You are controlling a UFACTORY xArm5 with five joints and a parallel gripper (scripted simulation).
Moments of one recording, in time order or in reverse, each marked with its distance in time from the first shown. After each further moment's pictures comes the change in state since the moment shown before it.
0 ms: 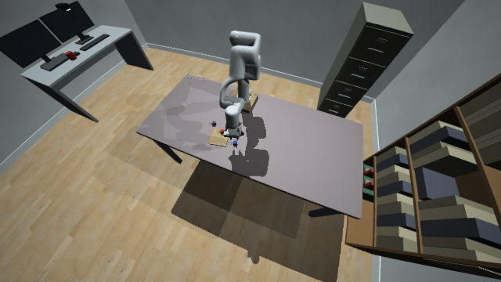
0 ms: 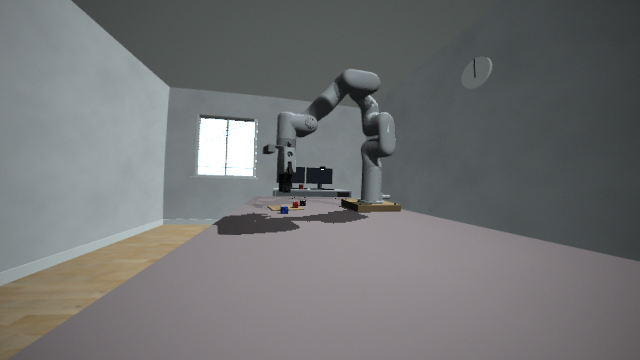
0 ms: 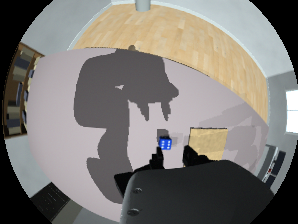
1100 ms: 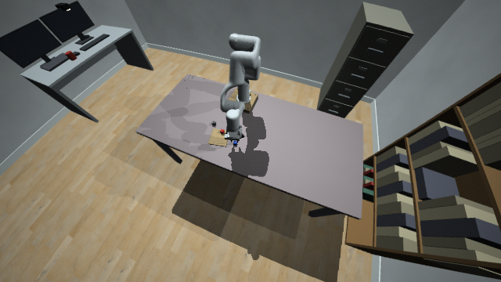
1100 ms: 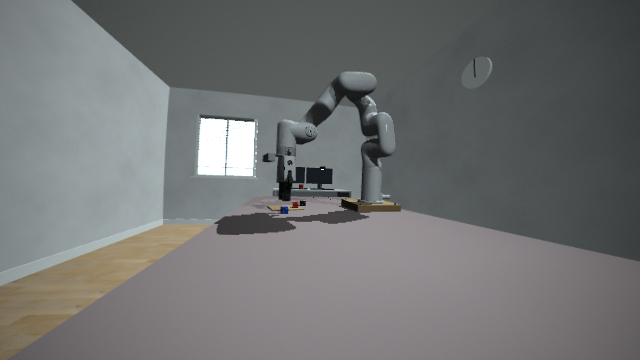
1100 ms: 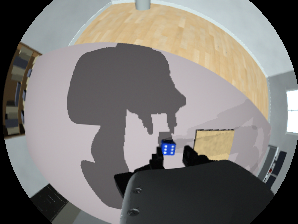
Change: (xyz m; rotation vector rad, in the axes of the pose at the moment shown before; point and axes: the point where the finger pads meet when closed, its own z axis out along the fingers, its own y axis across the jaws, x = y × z) arm 0.000 -0.002 0.032 0.000 -0.001 0.000
